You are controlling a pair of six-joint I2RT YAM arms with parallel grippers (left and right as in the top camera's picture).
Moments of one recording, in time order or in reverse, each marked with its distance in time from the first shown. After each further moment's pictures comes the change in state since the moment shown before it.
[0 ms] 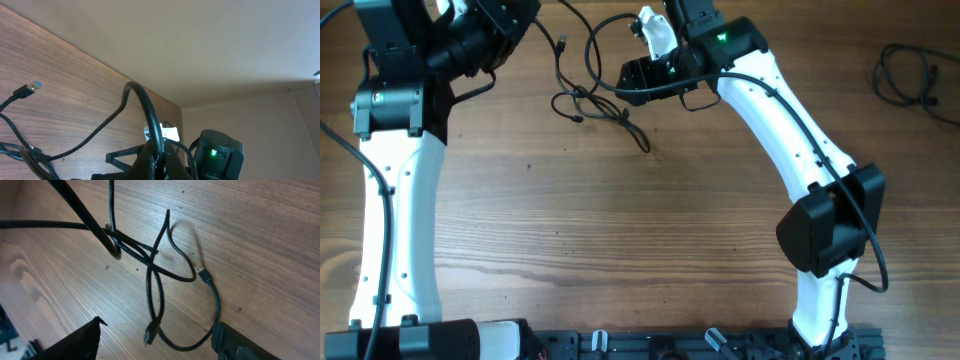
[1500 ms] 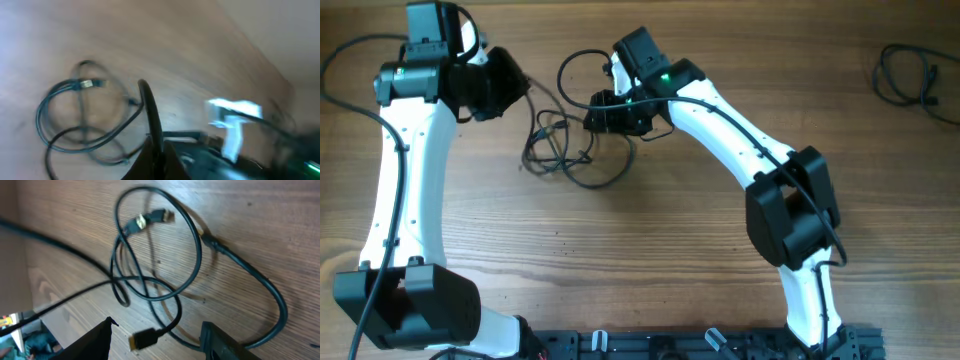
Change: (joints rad) left arm 0.006 0.147 0.000 -0.439 -0.251 0.350; right arm 0.128 0.125 -0.162 0.237 -0.057 0.444
